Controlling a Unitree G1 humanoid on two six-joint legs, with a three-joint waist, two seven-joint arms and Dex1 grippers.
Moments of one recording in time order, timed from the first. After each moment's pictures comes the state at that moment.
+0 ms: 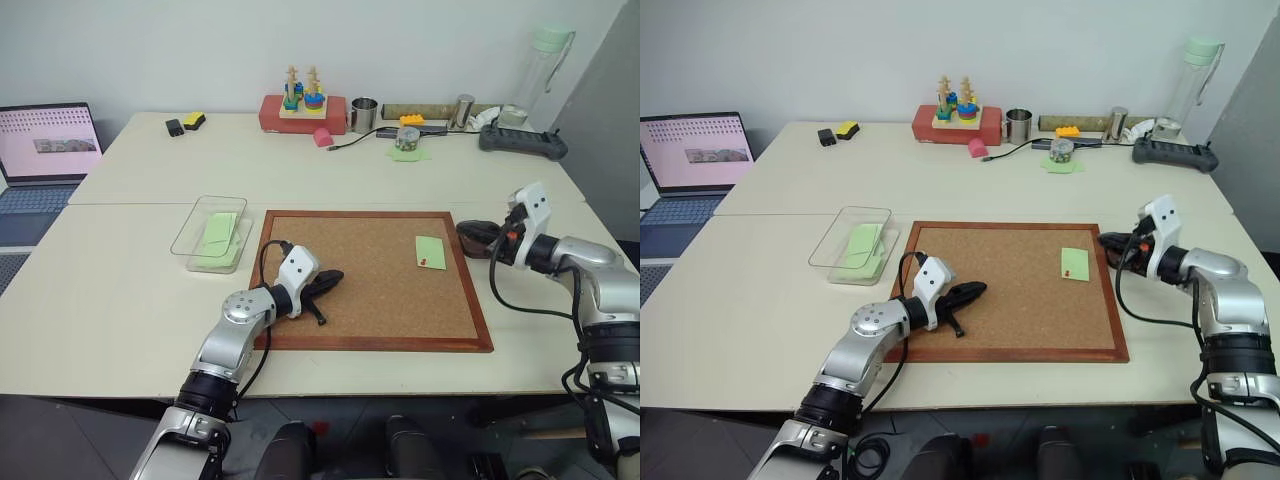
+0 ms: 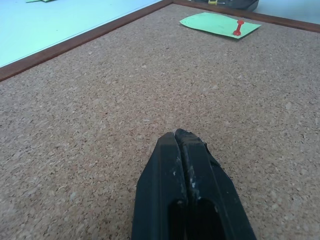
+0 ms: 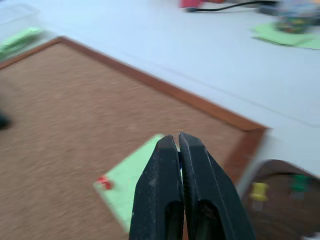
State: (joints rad) left arm -0.37 0.29 -0.17 0.20 -0.11 0.17 -0.75; right arm -0.61 -0.67 -0.13 0.38 0.29 0.44 0.85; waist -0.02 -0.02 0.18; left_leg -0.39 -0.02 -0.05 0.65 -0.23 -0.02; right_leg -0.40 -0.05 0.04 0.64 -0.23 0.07
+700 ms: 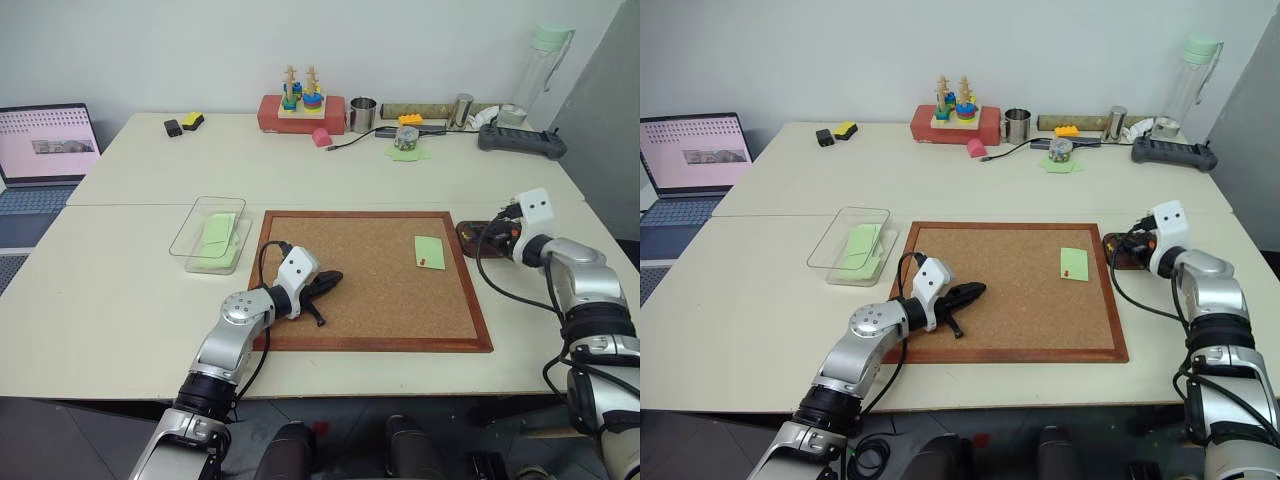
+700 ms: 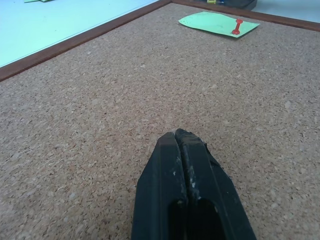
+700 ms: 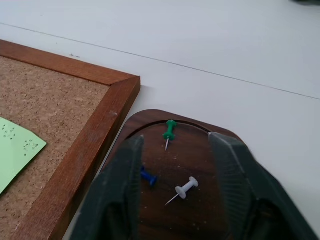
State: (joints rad) left arm -0.37 0.30 -0.17 0.19 -0.11 0.17 -0.75; right arm -0.73 -0.61 -0.13 0.71 0.14 0.31 0.61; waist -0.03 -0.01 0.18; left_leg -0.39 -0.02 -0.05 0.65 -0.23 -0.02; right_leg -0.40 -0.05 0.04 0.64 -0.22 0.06
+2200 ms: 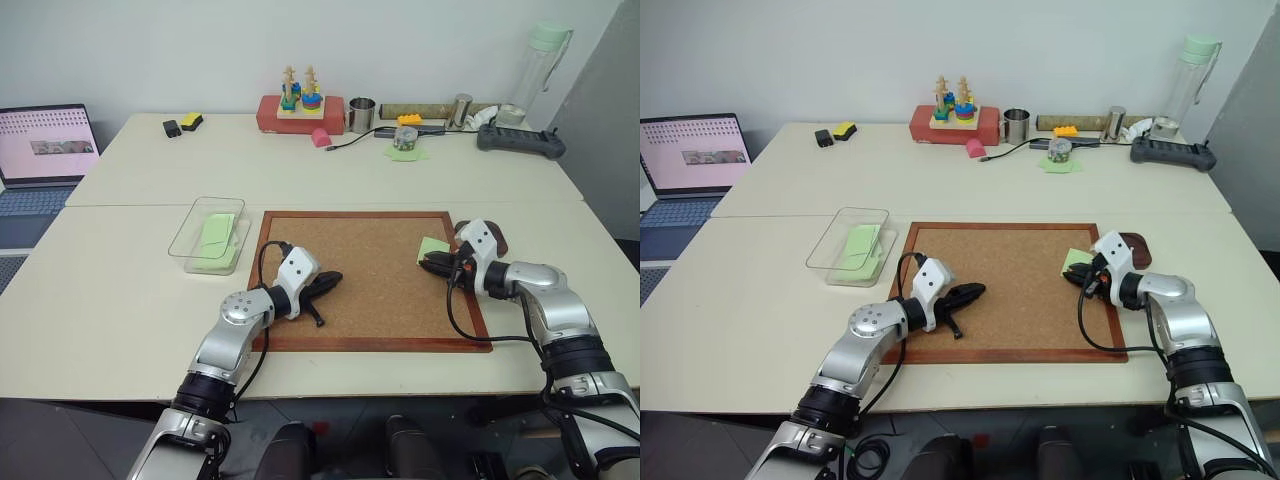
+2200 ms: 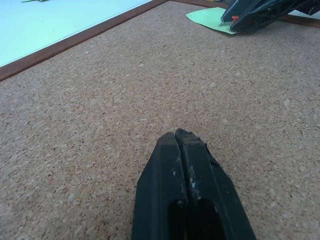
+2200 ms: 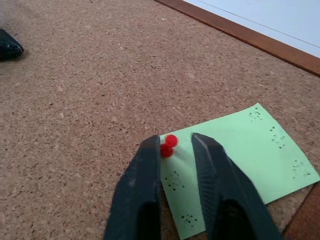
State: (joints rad) left arm -0.37 0.31 -0.18 0.19 -0.11 0.17 -0.75; right arm -0.52 -0.55 0.04 0.38 0.19 0.29 0.92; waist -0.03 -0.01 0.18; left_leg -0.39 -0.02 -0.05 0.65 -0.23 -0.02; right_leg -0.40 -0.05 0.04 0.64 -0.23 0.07
